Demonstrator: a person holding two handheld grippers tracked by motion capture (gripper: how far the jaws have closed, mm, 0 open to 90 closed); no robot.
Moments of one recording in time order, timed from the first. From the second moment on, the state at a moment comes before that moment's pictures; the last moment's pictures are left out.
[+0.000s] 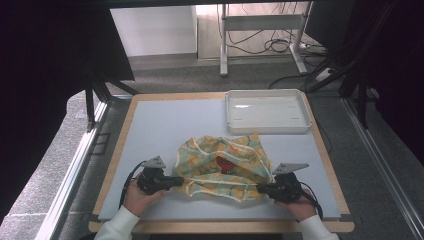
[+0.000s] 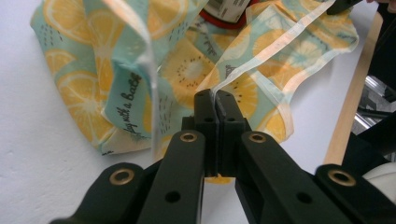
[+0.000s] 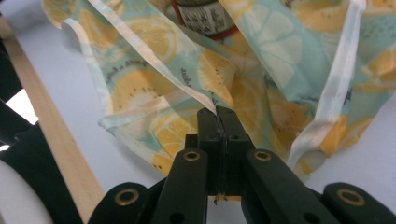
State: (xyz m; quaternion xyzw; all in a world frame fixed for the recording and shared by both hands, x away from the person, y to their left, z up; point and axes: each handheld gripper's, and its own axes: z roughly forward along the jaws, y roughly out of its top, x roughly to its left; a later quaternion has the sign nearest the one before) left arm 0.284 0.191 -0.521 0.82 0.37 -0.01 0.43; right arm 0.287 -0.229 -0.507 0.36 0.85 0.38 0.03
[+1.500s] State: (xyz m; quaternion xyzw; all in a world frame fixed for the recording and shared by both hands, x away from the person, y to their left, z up) left arm 0.313 0.171 -0.433 0.78 0.36 0.09 0.50; right arm 0.322 -0.191 -0.420 0.36 0.78 0.49 0.15
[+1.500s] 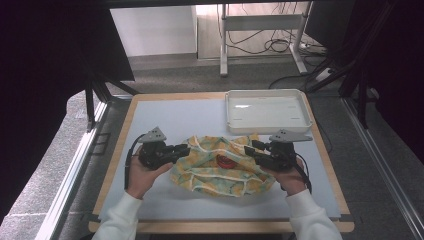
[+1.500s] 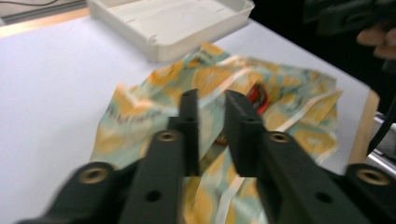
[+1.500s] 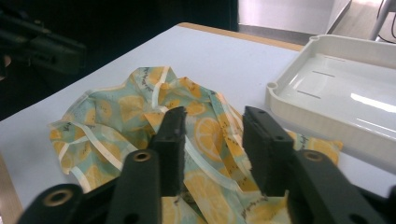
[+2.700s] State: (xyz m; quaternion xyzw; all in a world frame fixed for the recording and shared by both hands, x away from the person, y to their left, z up) left arm 0.312 0.141 -0.479 0.83 0.34 0.03 0.44; right arm 0.308 -0.182 -0.457 0.31 0.84 0.43 0.10
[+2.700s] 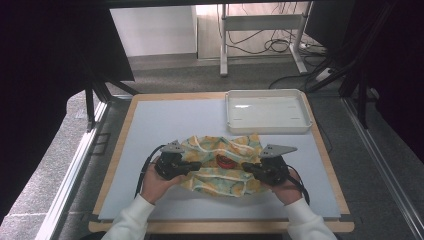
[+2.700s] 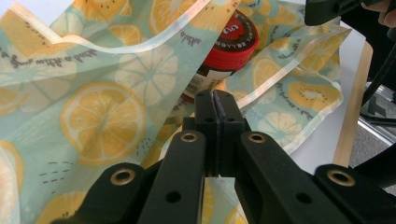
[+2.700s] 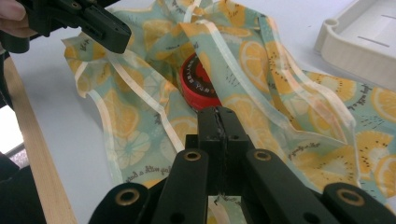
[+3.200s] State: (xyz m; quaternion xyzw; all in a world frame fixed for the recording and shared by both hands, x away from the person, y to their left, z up) left arm 0.318 0.133 -0.491 0.84 0.34 0.02 0.43; right arm 0.319 -0.177 -0.469 0.31 0.85 0.42 0.09
